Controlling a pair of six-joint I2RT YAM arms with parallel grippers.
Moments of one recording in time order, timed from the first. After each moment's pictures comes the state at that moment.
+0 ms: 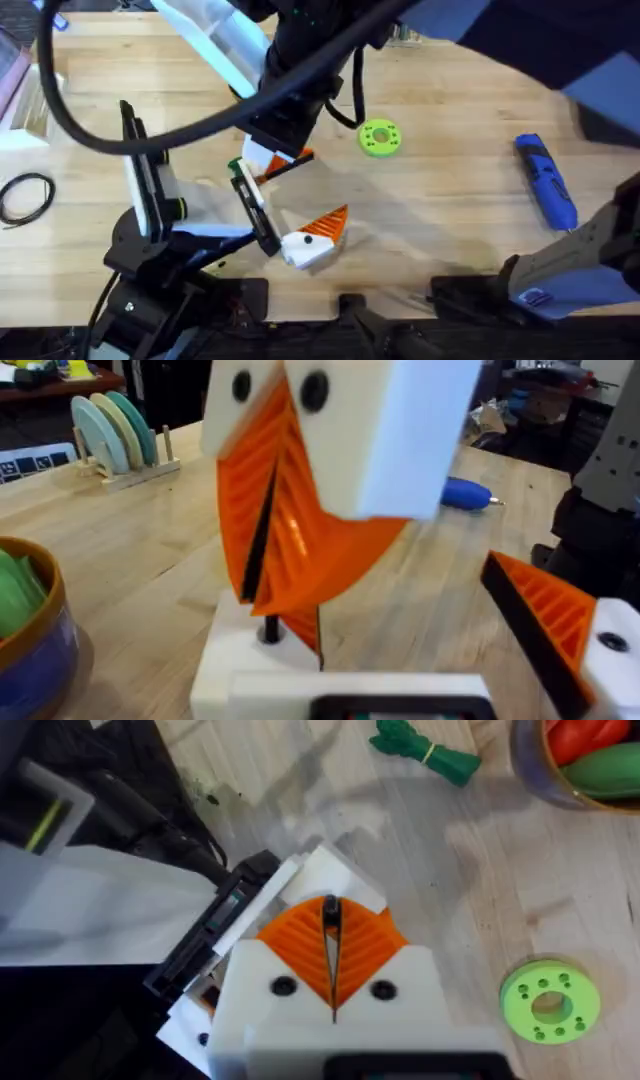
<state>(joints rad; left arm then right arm) -0.40 0.01 0.01 -0.05 0.68 -0.08 0.97 1.85 1.95 -1.34 -0.22 -0.16</state>
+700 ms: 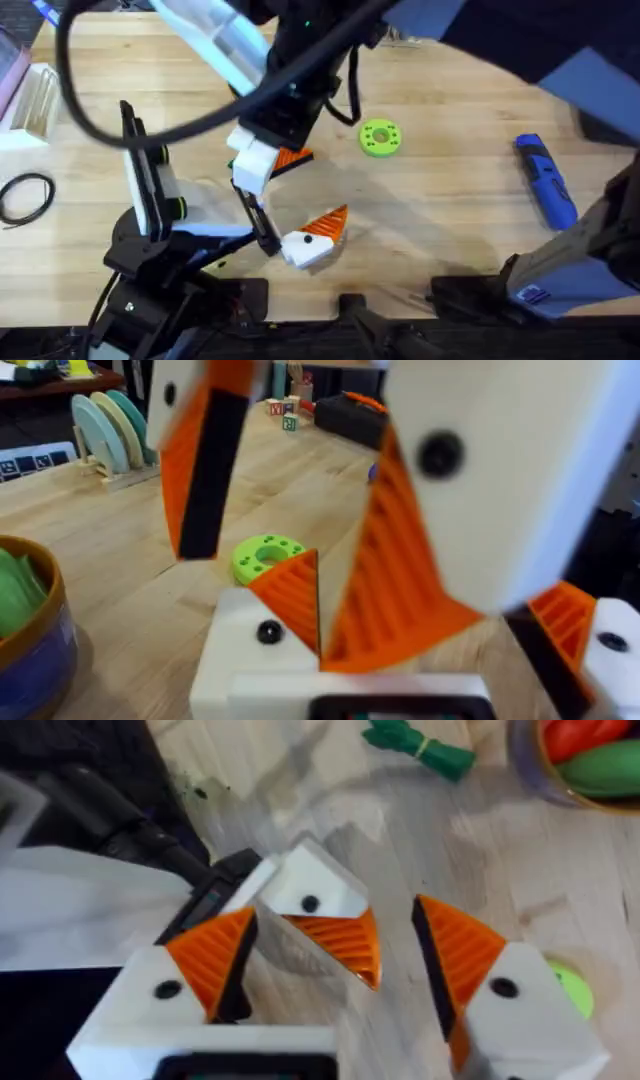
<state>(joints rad) -0.40 0.01 0.01 -0.05 0.68 -0.09 0.95 1.88 1.96 -1.35 -0.24 -0.16</state>
